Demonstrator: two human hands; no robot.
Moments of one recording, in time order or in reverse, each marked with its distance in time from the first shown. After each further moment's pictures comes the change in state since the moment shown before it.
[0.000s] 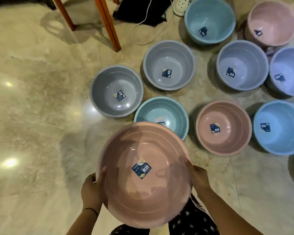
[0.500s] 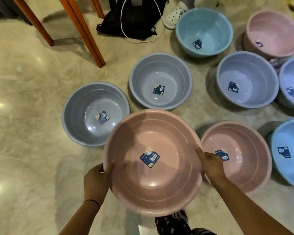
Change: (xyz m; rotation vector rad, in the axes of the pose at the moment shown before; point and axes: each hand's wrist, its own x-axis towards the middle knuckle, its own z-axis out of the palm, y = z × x) left_hand 0.115 0.098 0.162 0.119 -0.060 0.284; right_hand 0.198 -0.097 -0.010 -0.067 0.132 -0.280
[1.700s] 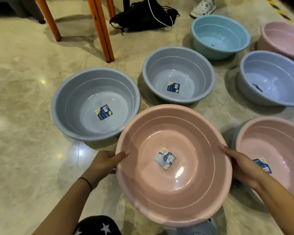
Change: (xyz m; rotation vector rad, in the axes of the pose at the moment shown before) left_hand 0.142 -0.092 0.068 -0.202 -0.403 0.107; right_hand 0.094 0.085 0.057 0.357 -0.405 0.006
